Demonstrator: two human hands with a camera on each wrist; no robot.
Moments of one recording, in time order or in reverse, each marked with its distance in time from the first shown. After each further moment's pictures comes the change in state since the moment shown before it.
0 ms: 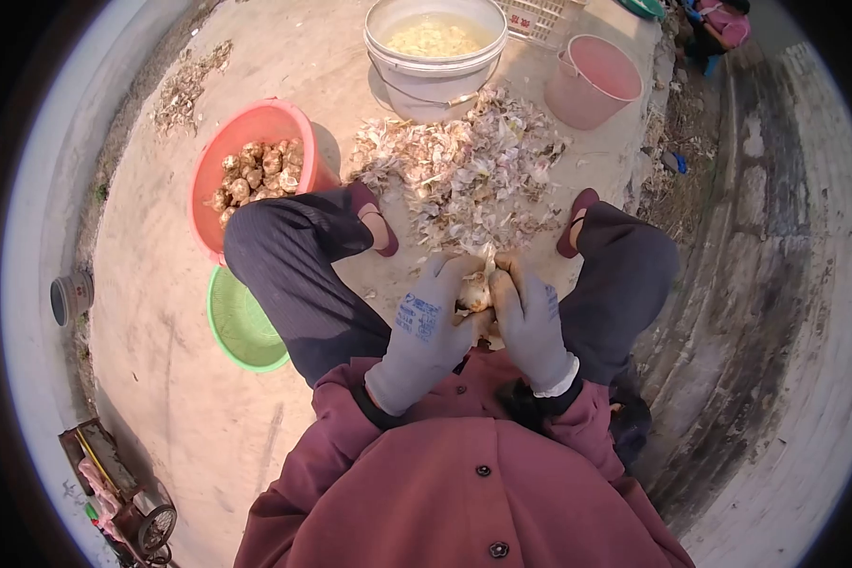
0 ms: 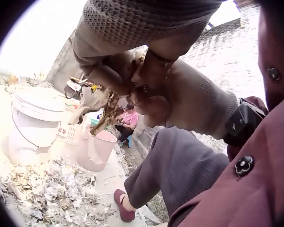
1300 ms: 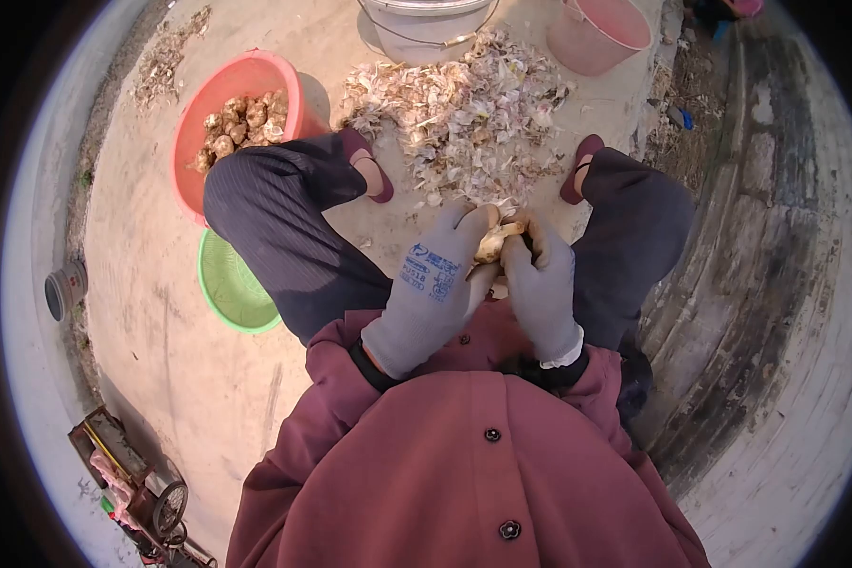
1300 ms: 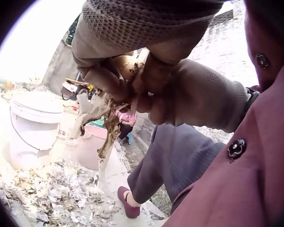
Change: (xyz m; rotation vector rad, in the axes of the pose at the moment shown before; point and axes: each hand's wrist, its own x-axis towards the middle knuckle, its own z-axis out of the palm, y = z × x) left_hand -0.008 -0.003 0.004 0.032 -0.092 0.021; right_hand -0.020 0.008 0.010 0.076 0.047 0.221
